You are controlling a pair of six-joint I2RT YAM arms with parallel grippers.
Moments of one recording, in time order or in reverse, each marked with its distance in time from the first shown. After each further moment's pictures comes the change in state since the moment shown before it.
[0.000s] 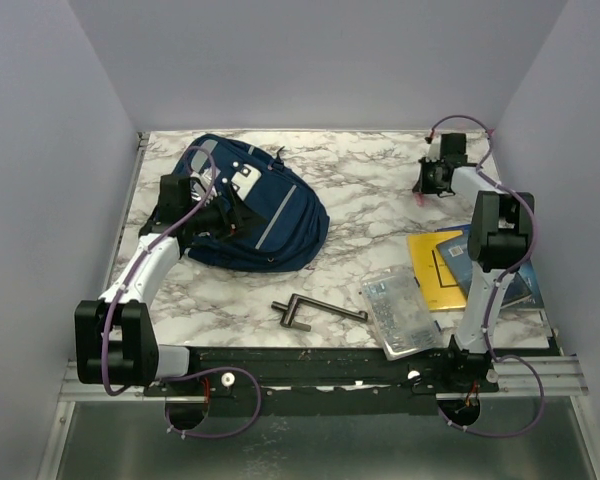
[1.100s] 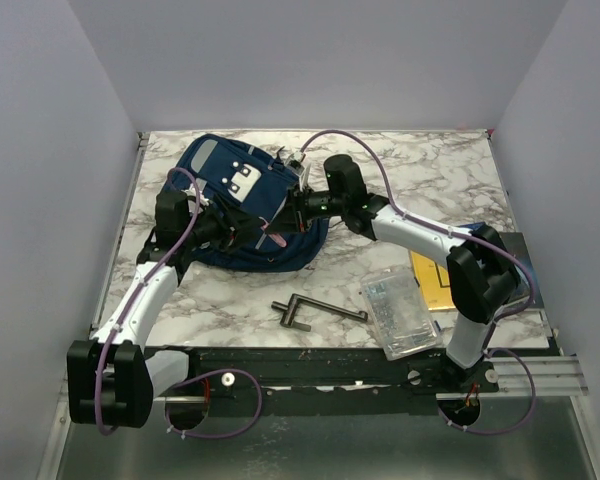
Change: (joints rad) left arm -0.033 -0.218 -0.192 0.183 -0.100 -0.445; right arm 0.758 -0.352 -0.262 0.428 -0.631 0.452
